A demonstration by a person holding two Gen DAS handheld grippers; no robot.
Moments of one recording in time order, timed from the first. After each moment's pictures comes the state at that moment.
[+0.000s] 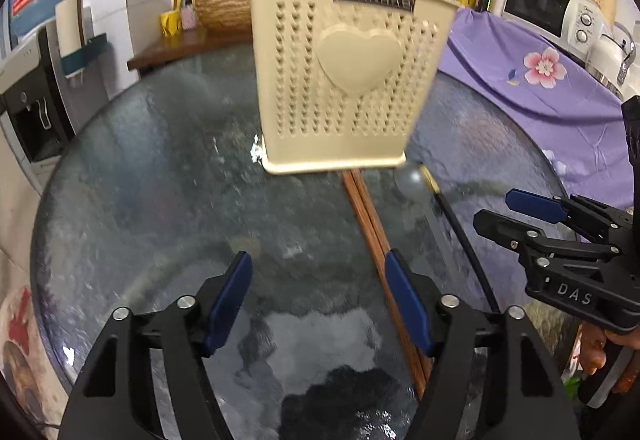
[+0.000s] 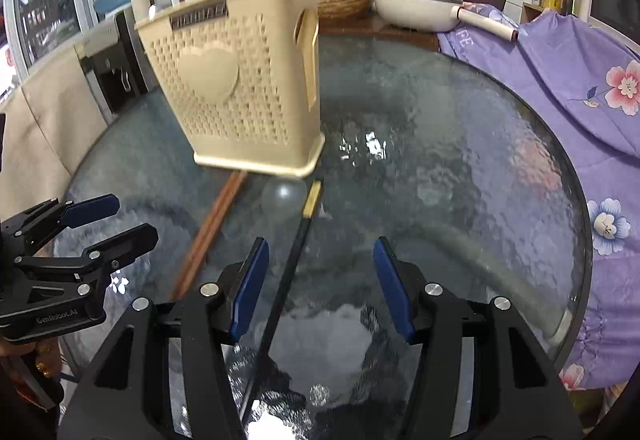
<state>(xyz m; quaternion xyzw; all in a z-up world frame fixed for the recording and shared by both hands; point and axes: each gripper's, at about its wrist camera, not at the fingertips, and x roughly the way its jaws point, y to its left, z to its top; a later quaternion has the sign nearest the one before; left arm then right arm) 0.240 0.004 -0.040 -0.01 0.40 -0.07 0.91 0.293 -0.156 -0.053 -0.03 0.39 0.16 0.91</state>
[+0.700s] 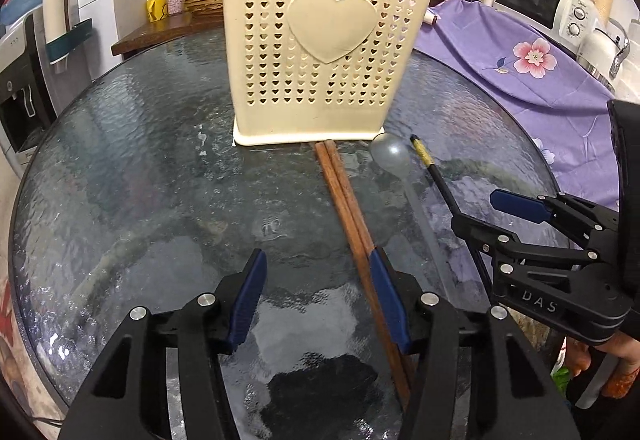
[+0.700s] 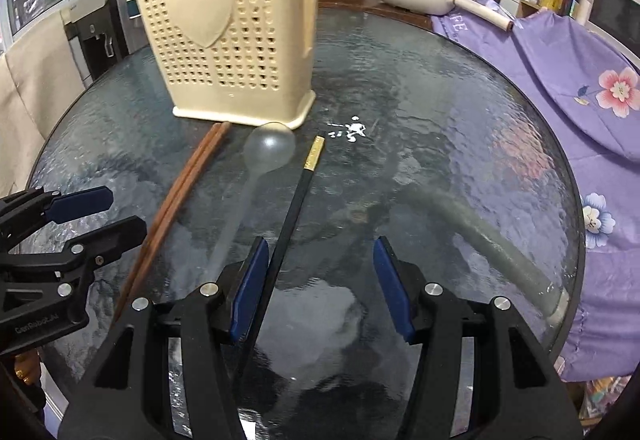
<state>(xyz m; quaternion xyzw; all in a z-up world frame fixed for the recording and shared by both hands) 0.238 -0.011 -0.051 -0.02 0.42 -0.09 0.90 0.293 -0.153 -0.071 -0.06 0.42 0.12 0.90</state>
